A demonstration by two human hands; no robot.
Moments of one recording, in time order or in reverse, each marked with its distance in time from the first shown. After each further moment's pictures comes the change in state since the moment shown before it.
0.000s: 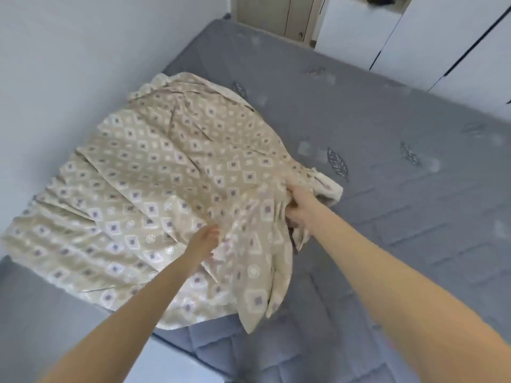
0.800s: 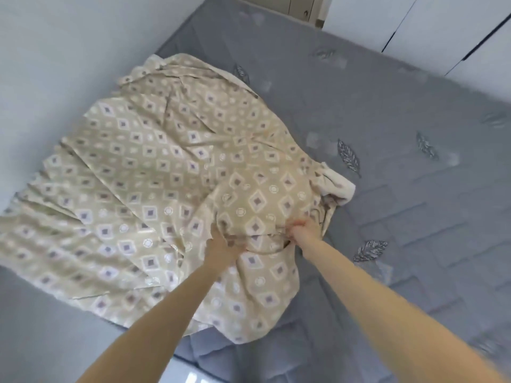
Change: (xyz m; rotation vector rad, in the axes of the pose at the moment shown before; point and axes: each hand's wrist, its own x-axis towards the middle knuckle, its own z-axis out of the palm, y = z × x) left_hand 0.066 -0.018 0.033 0.363 0.068 -0.054; right_hand 0.072 0.071 -0.053 -0.631 0.361 -0.064
